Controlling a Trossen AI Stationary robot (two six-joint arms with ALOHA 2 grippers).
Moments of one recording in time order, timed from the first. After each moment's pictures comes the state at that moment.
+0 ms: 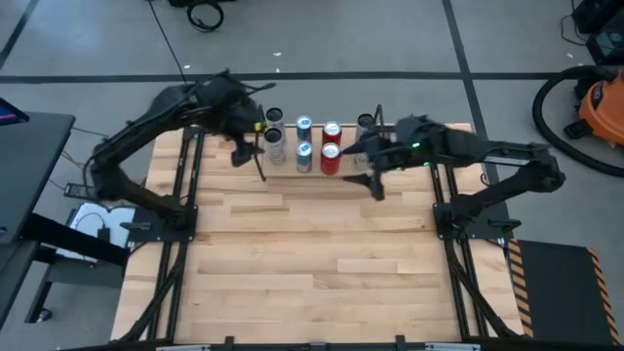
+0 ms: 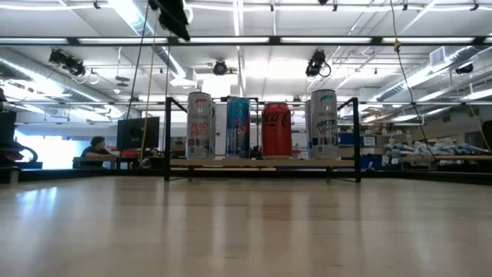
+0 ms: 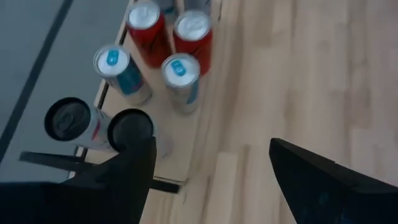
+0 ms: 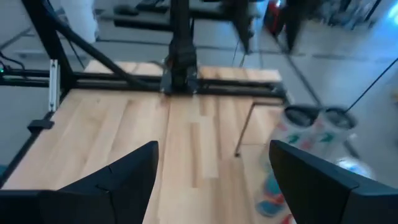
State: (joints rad) left arm 0.51 1.42 1.73 -1.22 0.16 0.29; right arm -0.09 1.20 1.32 -0.49 -0.03 -0.11
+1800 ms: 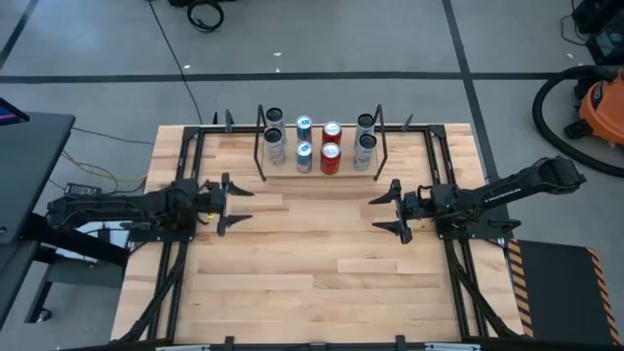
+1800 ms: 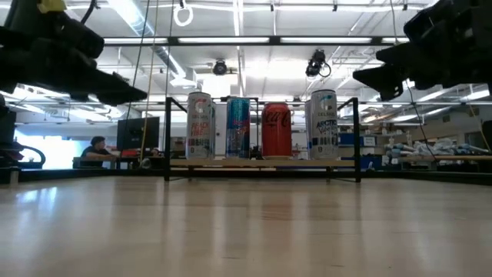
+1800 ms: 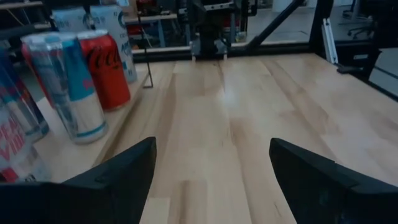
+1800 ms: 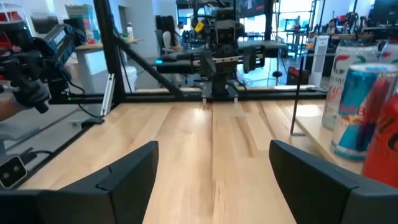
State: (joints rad) left arm 0.15 0.40 0.04 0.22 0.10 0.09; right arm 0.10 0.80 0.02 0.77 0.02 0.03
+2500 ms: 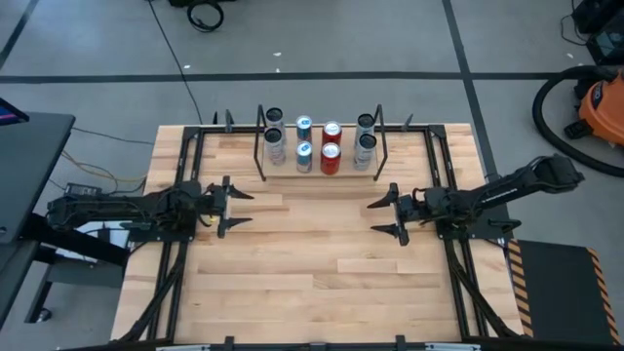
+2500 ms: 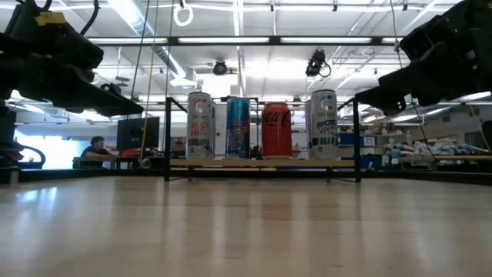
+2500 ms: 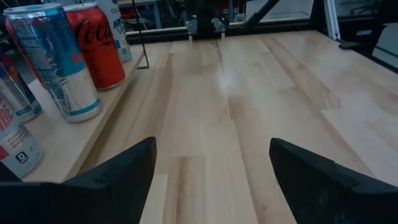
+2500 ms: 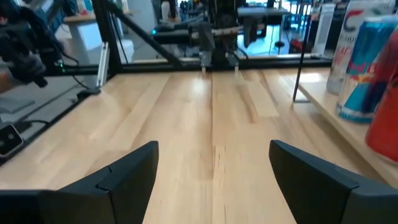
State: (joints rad) left arm 0.15 0.40 0.01 0.16 0.11 0.12; right arm 0.10 0.88 0.01 0.74 0.02 0.04
